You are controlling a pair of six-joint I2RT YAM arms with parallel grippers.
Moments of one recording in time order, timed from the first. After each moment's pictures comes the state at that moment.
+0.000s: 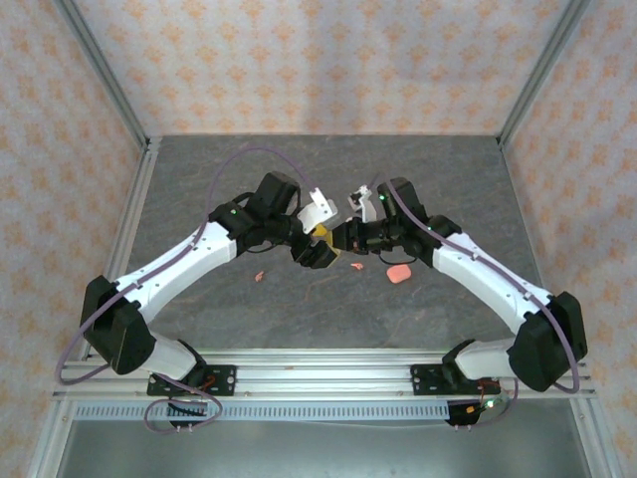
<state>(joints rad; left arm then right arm) -0.61 1.45 1.25 -0.61 0.51 0.24 0.57 1.32 1.06 -0.47 -0.68 0.63</state>
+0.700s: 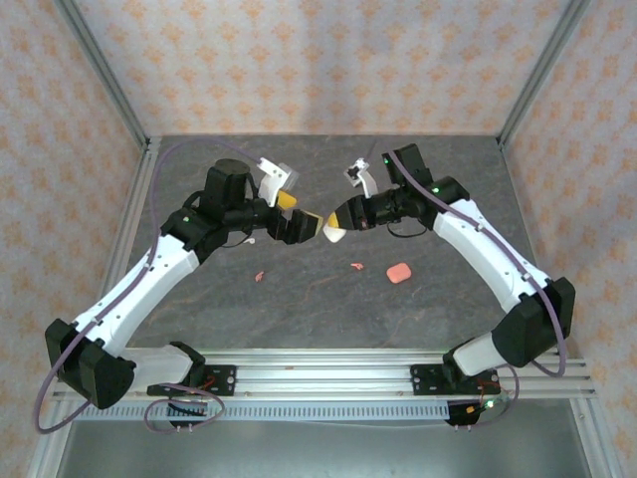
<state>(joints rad) -0.46 1.24 1.20 -0.48 0.52 -0.14 0.48 1.46 1.41 -0.81 -0.81 0.22</state>
